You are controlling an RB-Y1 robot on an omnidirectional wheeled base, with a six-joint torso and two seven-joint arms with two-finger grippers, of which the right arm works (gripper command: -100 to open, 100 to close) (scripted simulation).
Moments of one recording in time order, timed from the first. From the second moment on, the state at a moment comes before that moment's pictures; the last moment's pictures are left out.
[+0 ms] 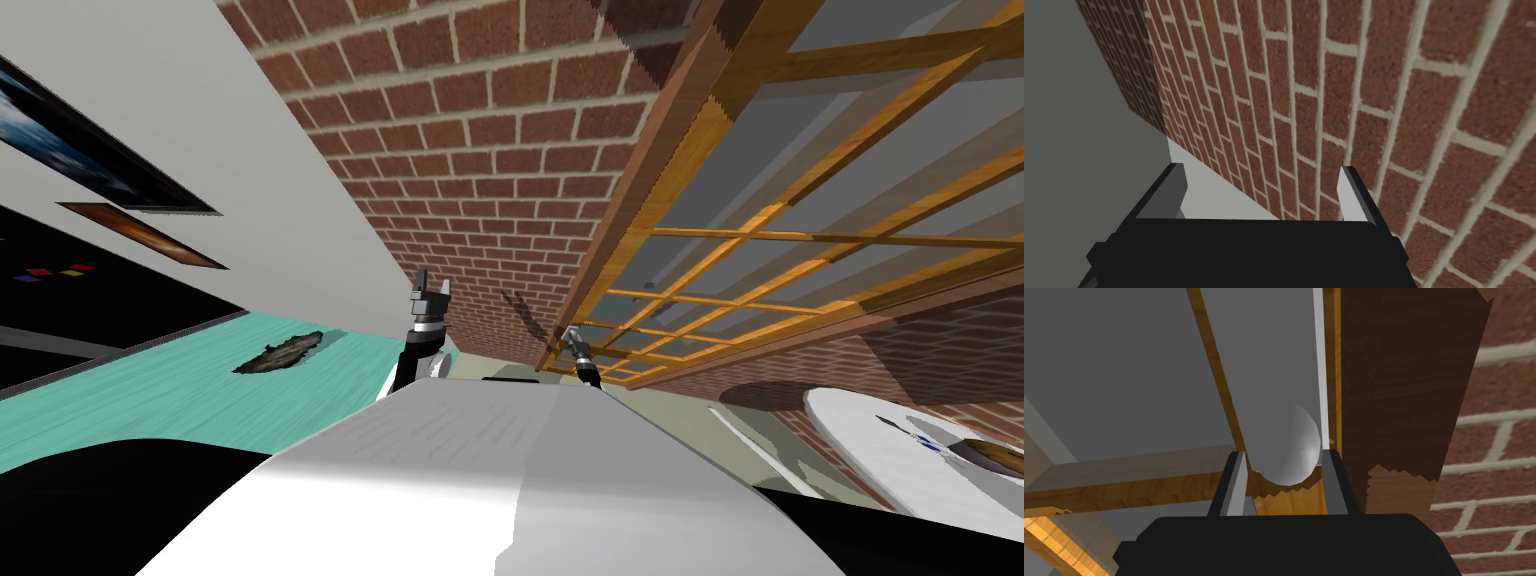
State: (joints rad) arm -0.04 -0.21 -0.24 -0.60 0.15 -0.93 1.17
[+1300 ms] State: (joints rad) arm -0.04 -0.23 -0.20 -0.59 0.09 -0.93 0.84
